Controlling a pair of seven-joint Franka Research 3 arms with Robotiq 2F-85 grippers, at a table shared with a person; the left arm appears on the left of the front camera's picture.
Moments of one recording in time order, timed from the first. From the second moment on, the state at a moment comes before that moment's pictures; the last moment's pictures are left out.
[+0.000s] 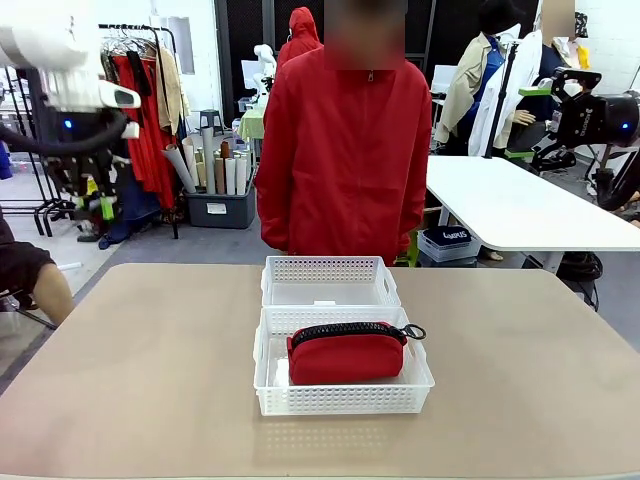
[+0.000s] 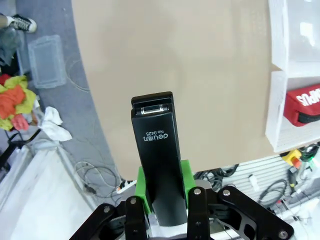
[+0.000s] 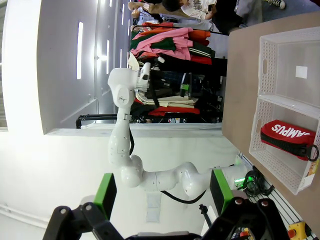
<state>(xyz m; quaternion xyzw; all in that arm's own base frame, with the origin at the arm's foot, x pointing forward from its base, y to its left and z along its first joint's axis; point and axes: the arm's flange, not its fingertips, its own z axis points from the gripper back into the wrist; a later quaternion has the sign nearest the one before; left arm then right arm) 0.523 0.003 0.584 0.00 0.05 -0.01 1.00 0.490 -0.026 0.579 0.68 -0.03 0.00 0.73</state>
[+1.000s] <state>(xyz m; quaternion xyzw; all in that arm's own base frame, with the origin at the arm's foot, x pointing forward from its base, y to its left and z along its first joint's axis) 0.529 0.011 0.687 -0.01 -0.04 -0.01 1.00 0.490 -0.026 0.579 0.68 -0.03 0.00 0.73</state>
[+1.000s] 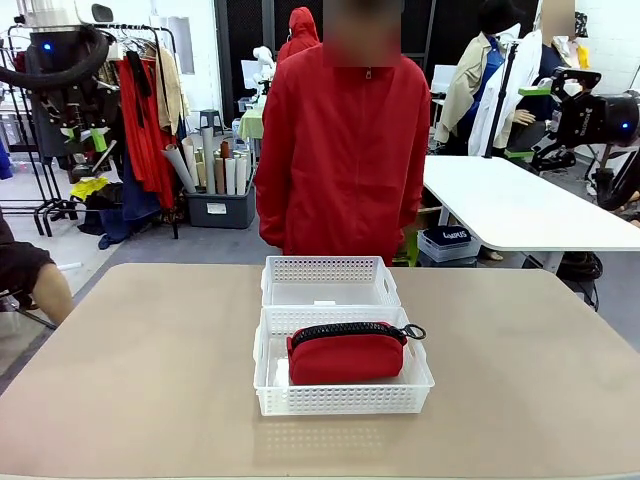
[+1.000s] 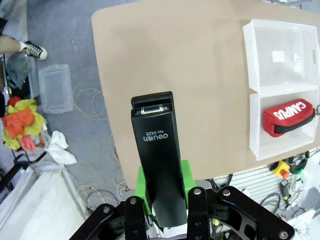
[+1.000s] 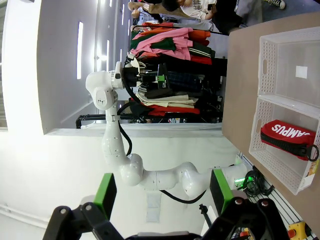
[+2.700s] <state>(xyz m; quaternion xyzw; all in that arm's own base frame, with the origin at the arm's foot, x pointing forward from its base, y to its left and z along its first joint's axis) 0.529 0.011 0.687 -0.01 -0.04 -0.01 1.00 0.490 -0.026 0.579 0.68 -0.03 0.00 0.73</state>
